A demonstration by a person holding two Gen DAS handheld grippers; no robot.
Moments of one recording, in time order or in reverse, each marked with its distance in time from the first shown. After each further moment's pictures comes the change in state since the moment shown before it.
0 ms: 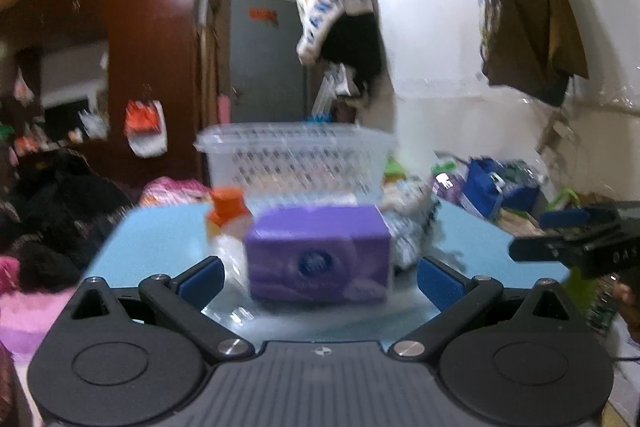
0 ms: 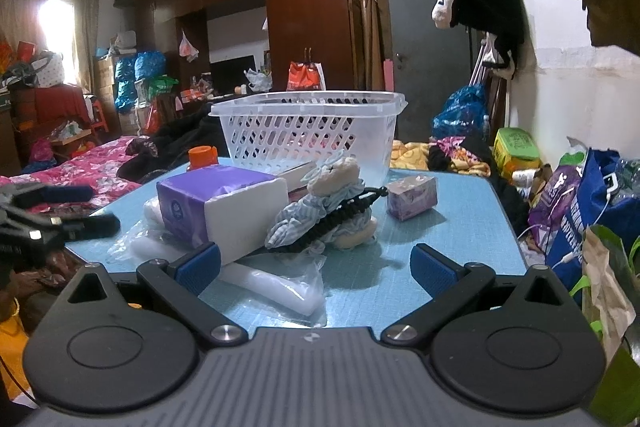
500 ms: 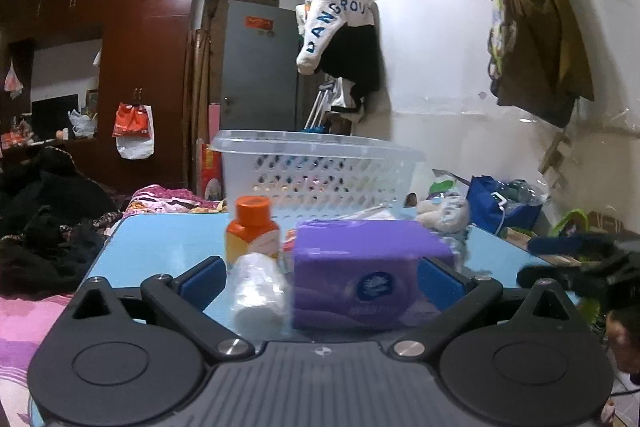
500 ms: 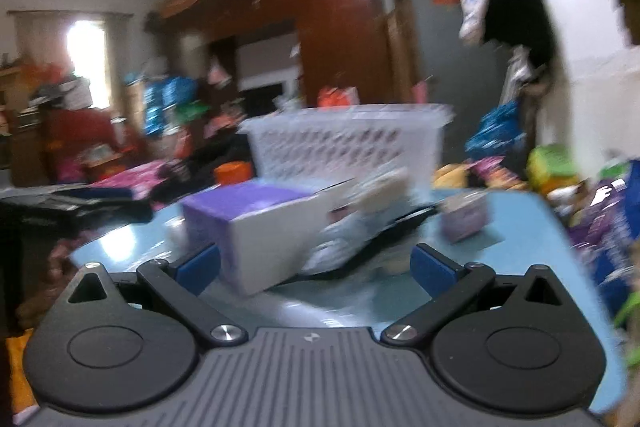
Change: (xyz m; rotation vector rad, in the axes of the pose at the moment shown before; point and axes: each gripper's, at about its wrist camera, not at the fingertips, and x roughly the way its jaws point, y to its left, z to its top) left arm 0.040 0.058 -0.004 -0.051 -0.026 -0.080; right arm 0.048 0.018 -0.011 0.000 -0.052 0.155
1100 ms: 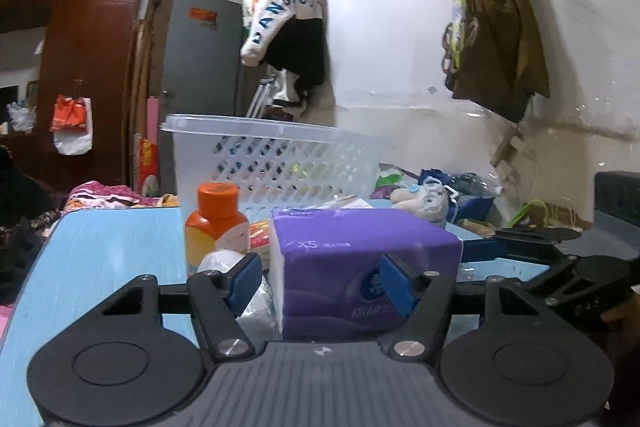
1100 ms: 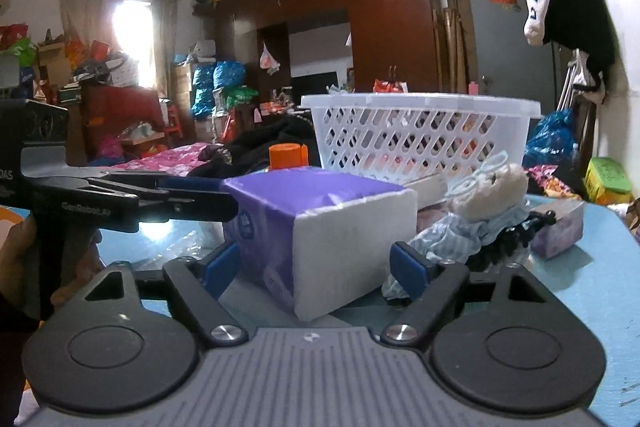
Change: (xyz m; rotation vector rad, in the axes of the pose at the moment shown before) left arm 0.040 0.023 -0.009 0.018 0.018 -0.226; right arm 0.033 0.013 -0.007 -0.061 0.017 0.110
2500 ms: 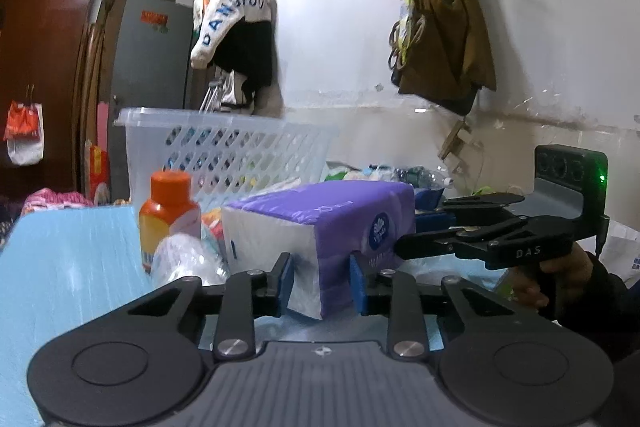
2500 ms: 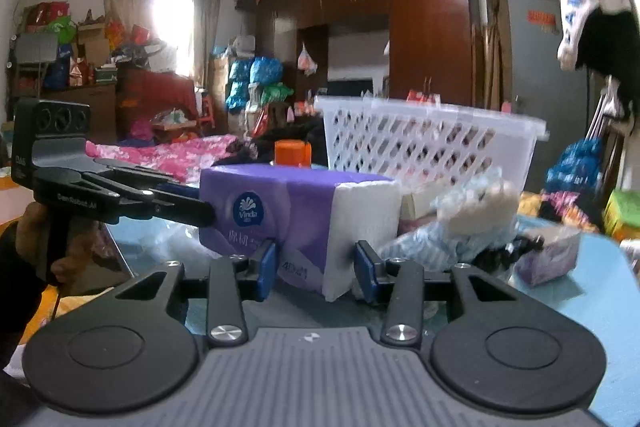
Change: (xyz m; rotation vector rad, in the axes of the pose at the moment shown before) left arm -0.012 0.003 -0.015 0.037 -0.026 -0.161; right arm -0.021 -0.022 0.005 -0.150 -0.056 0.080
